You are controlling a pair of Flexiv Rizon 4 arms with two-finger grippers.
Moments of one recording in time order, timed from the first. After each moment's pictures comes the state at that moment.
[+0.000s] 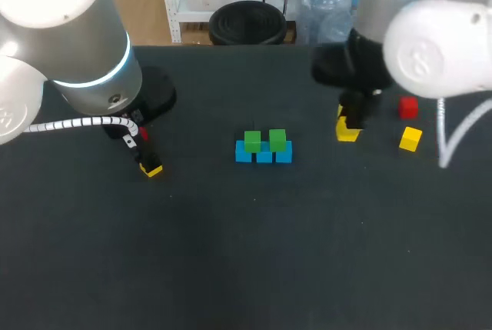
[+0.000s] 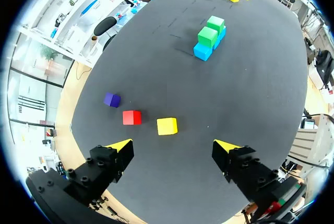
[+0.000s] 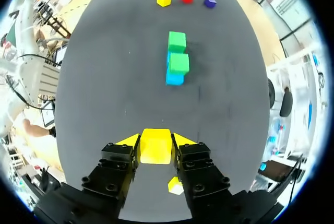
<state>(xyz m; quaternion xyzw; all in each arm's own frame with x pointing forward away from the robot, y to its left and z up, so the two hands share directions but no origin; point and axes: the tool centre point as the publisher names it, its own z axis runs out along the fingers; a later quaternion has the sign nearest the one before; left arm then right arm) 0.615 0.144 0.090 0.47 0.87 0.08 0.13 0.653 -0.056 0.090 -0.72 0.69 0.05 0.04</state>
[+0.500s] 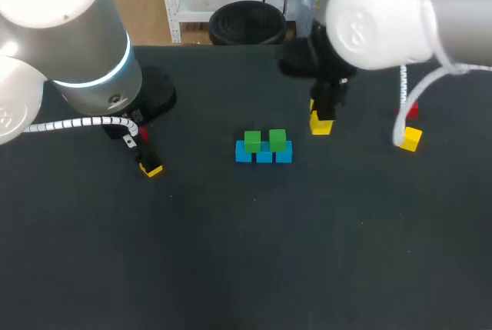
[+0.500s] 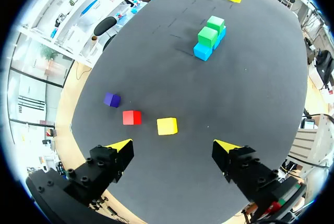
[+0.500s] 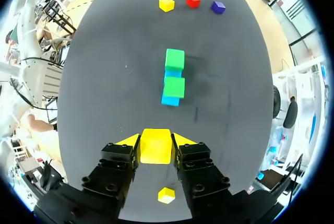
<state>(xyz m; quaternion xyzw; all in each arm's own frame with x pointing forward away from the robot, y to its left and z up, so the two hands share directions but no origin) 0.615 0.144 0.090 0.47 0.87 0.08 0.13 0.669 -0.013 0.091 -0.74 0.67 0.06 0.01</state>
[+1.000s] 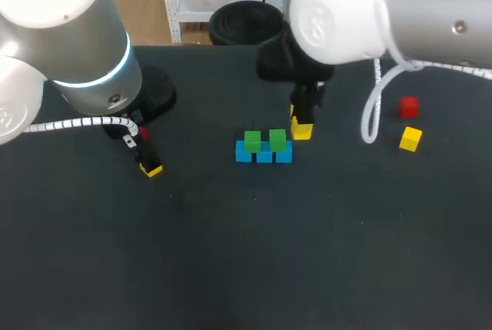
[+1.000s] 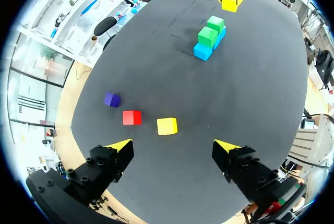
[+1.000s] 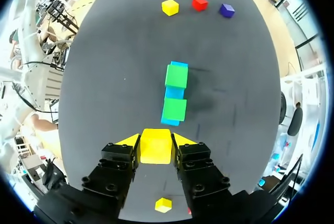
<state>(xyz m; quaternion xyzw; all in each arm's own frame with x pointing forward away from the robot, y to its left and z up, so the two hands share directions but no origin) 0.615 0.144 0.090 0.47 0.87 0.08 0.13 0.672 0.016 0.076 -0.74 0.66 0.07 -0.02</state>
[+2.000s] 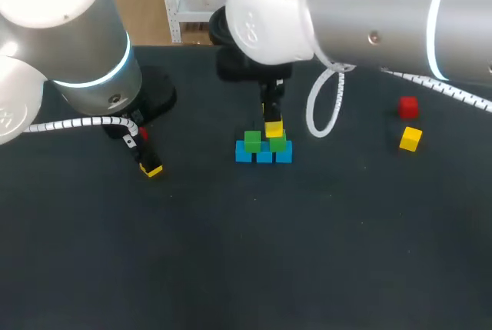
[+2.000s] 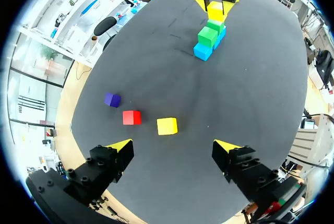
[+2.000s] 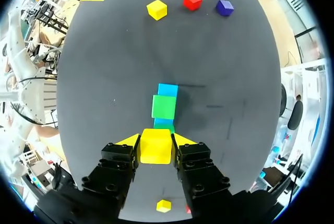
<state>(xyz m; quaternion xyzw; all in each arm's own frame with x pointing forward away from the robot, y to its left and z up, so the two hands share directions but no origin) 0.615 0.144 0.090 0.47 0.87 0.08 0.13 0.682 0.065 0.075 -0.72 0.69 0.04 -0.05</state>
